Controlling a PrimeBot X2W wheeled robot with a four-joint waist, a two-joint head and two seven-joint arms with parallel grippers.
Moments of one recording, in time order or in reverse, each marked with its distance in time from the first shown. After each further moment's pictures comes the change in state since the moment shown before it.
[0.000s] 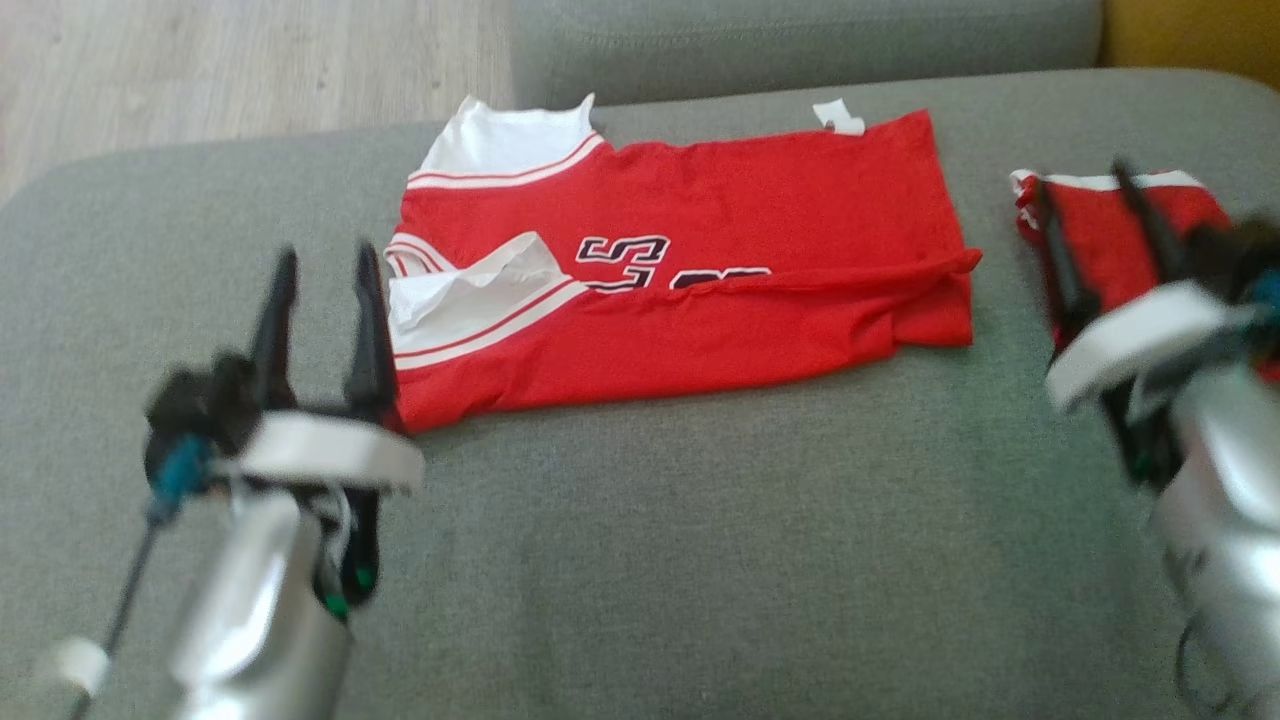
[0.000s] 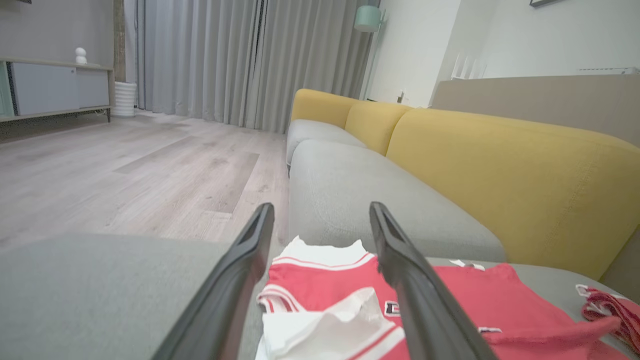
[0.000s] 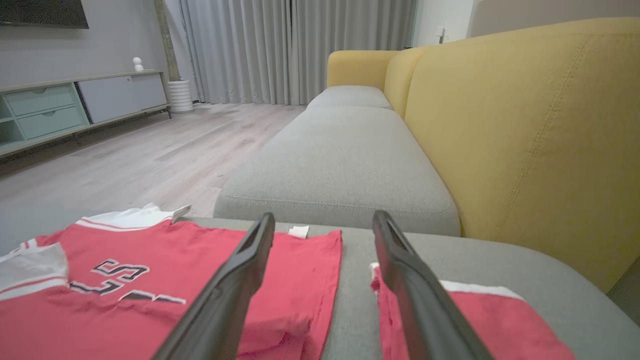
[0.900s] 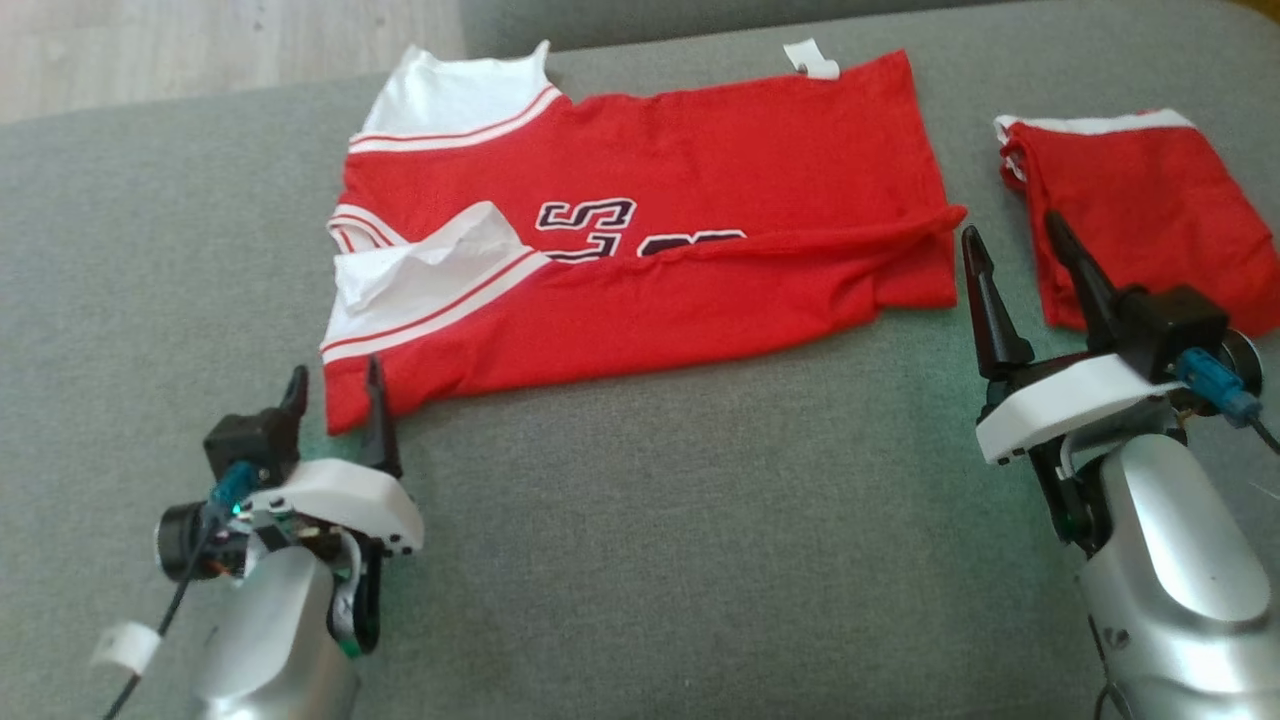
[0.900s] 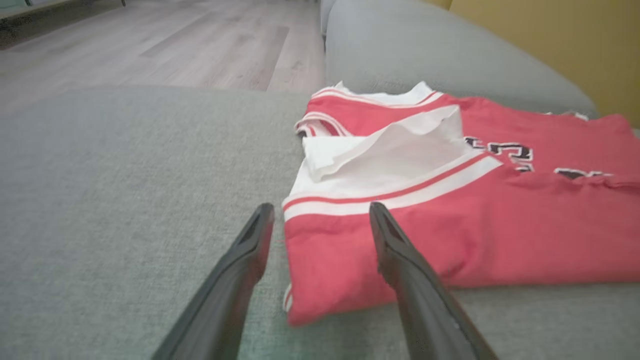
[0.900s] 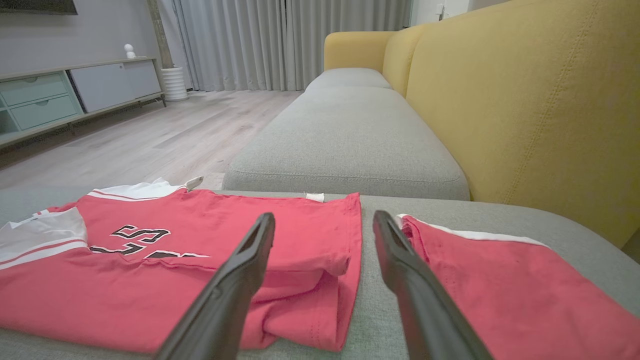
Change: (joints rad) left arm 0.044 -0.055 0.048 0.223 0.109 0.071 0.101; right arm 0.240 0.194 -0.237 -0.309 -0.269 0.000 0.085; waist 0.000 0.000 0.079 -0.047
